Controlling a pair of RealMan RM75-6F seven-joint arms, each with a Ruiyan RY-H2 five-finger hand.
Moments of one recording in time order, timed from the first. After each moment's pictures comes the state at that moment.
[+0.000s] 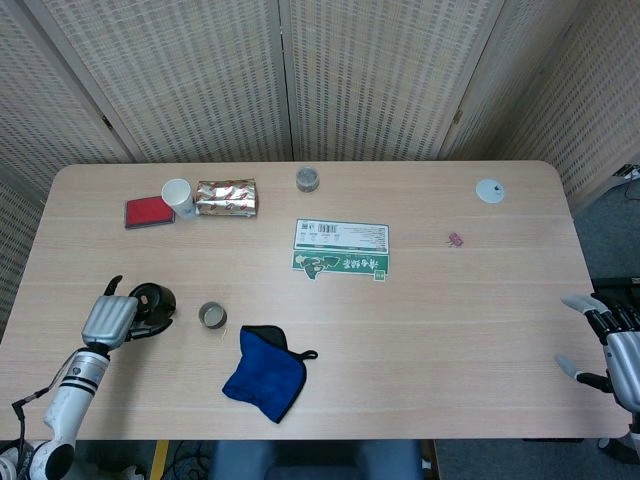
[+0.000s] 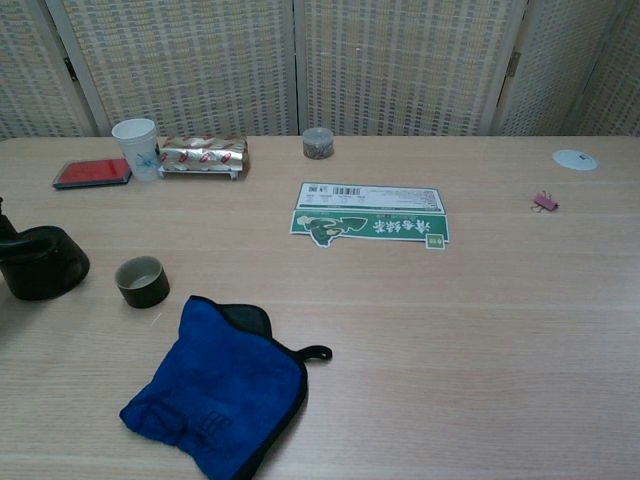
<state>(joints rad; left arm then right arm) -0.46 -1.39 -0.08 -1.33 1.20 1.01 0.22 0.02 -0.98 0.04 -1.68 -1.57 1.55 0.15</state>
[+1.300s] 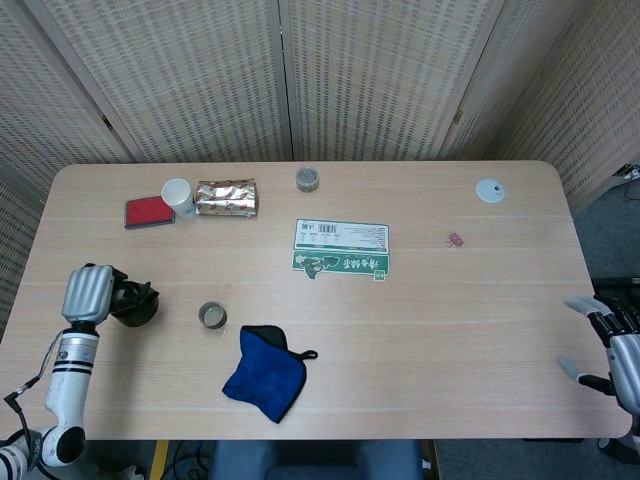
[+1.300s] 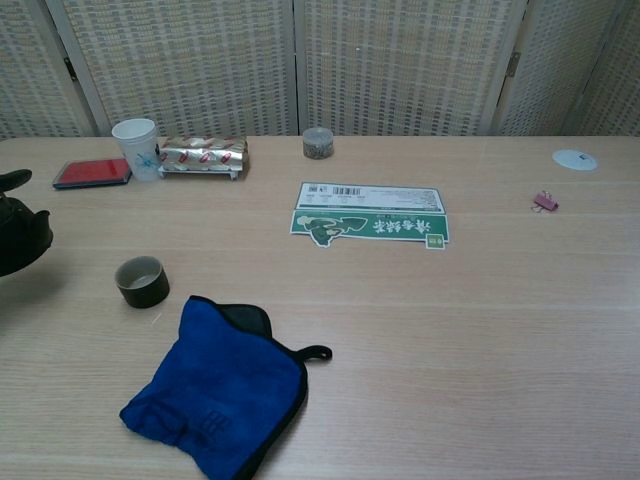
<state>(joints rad) -0.45 -1.42 -0.21 -1.33 1.15 1.17 0.17 0.00 -0.98 0.03 -1.67 -1.58 1.57 0.15</state>
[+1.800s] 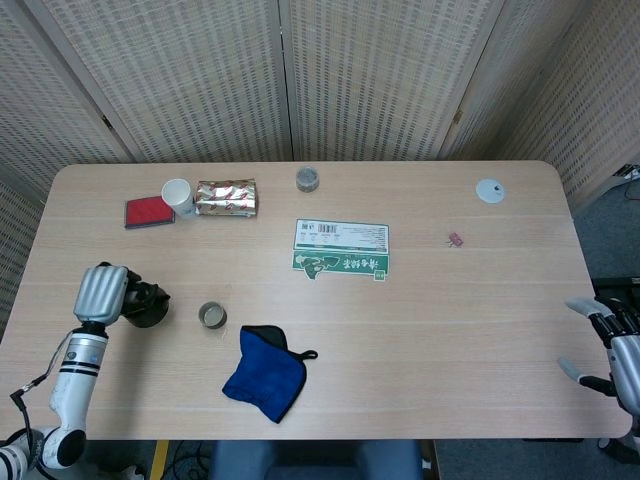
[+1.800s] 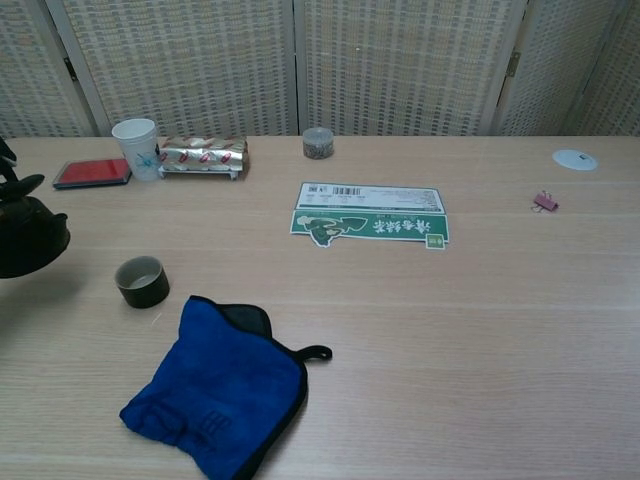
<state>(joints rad) -0.47 -1.41 -0.19 -1.36 1.23 1.18 0.17 0.00 -0.98 0.03 -1.66 -1.57 1.57 0.16</state>
